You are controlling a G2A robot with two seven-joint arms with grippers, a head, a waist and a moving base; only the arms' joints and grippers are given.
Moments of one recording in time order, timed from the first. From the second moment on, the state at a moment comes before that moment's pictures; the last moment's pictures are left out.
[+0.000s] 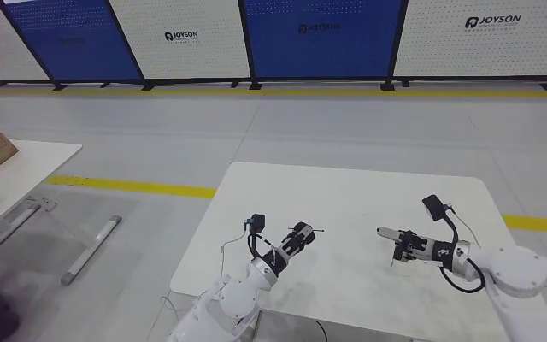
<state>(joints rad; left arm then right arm) 1.58 -1.22 -1.14 -1.75 0.10 -0.09 -0.09 -1.20 -0.98 1.27 -1.59 0.08 0.11 1.07</state>
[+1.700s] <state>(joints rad) 1.58 -1.22 -1.14 -1.75 0.10 -0.09 -0.09 -0.96 -0.97 1.10 -1.63 -0.52 0.34 1.39</state>
